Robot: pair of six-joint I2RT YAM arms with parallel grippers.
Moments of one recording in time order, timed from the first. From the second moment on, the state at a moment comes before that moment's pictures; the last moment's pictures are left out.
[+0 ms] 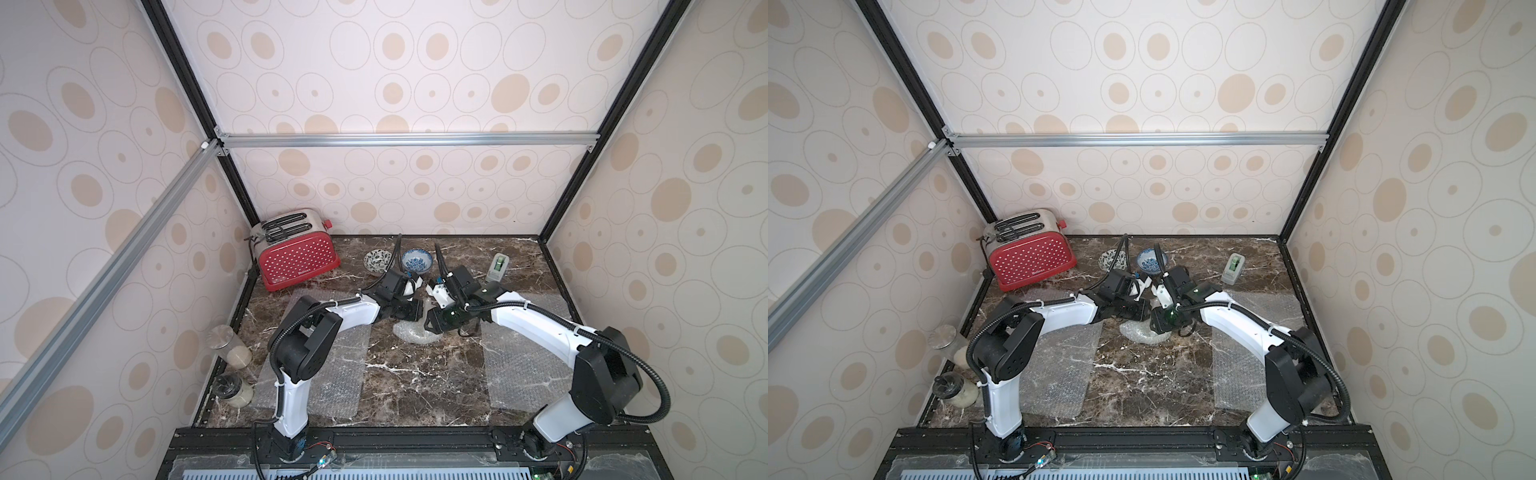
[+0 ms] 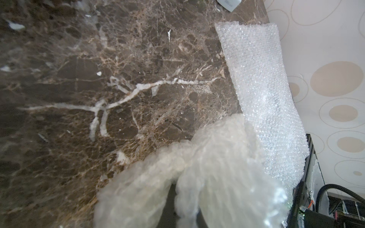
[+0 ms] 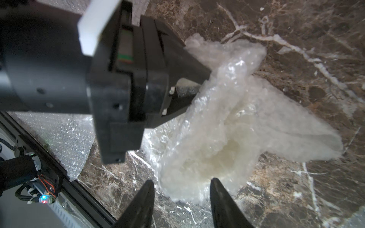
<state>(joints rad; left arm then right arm) -0.64 1.96 1.22 -0.07 0.44 -0.42 0.59 1.59 1.19 -0.73 -0.26 0.26</state>
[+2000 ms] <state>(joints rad) -0.65 1.90 1.19 -0.11 0.36 -0.42 0.56 1.80 1.24 -0.60 -0.17 0.32</state>
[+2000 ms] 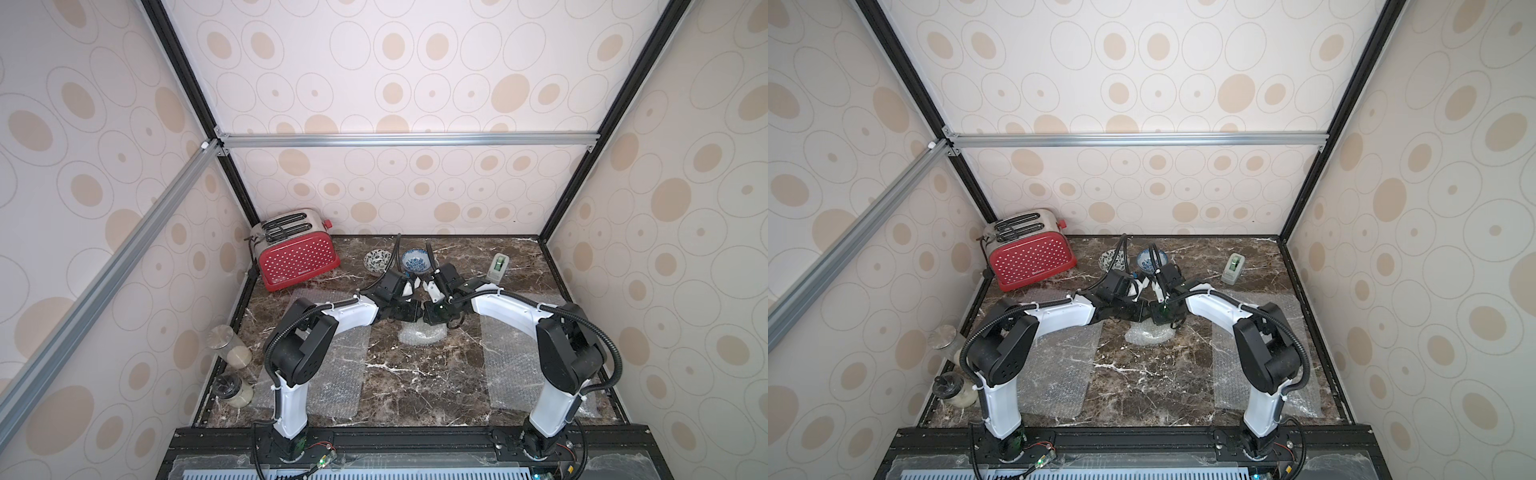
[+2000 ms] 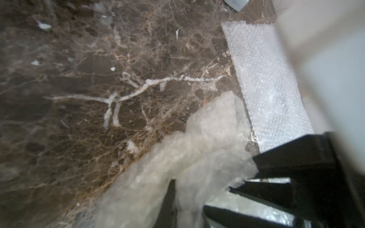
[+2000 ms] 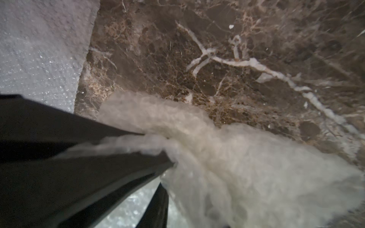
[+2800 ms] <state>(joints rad) -0.76 1.22 0.72 -0.13 0.20 -0.48 0.57 1.80 1.22 -0.61 -0.12 0.35</state>
